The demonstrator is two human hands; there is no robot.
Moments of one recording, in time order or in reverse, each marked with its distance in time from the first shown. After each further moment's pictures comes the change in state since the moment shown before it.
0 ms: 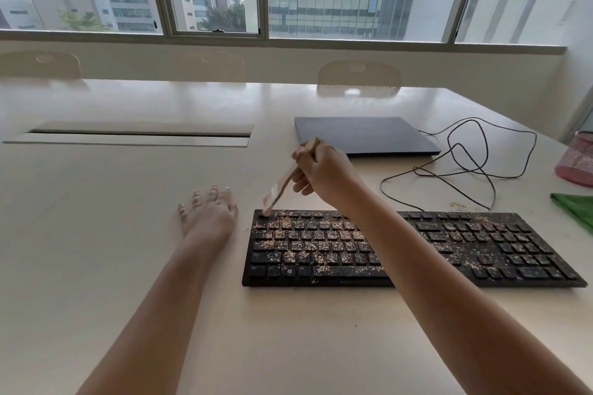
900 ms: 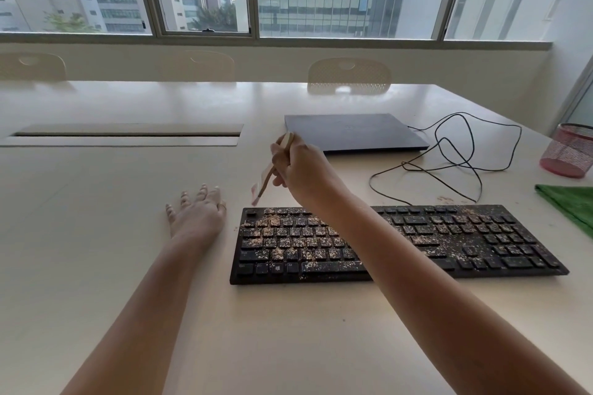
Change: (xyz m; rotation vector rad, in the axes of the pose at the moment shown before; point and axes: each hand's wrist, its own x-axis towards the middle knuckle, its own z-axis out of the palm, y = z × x) left_hand -0.002 0.002 -0.002 -0.014 -0.025 0.001; right_hand -0.006 -0.003 0.008 -0.151 0.034 -0.127
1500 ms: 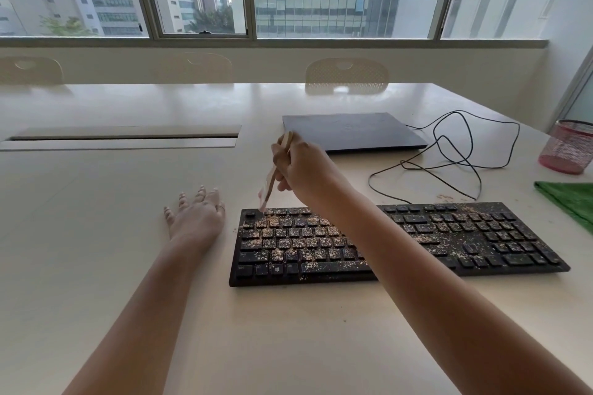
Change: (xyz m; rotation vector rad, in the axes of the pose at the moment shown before) left_hand 0.001 0.001 0.000 -0.013 0.013 0.002; right_hand 0.000 -0.001 -0.005 -0.028 -0.030 0.017
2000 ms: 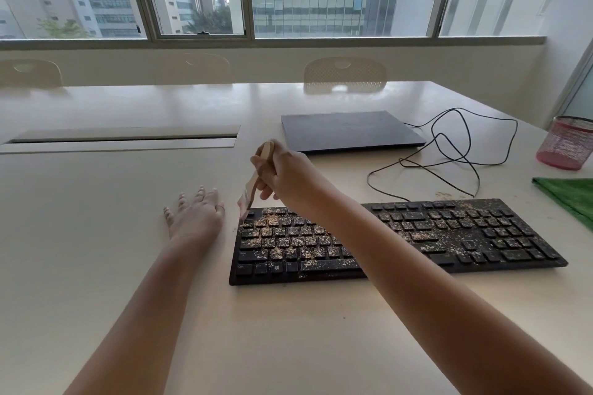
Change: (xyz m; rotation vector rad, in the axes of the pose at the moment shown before) left_hand 0.000 0.000 0.000 0.001 0.005 -0.007; right_hand -0.005 -0.004 0.008 0.022 -0.104 -0.059
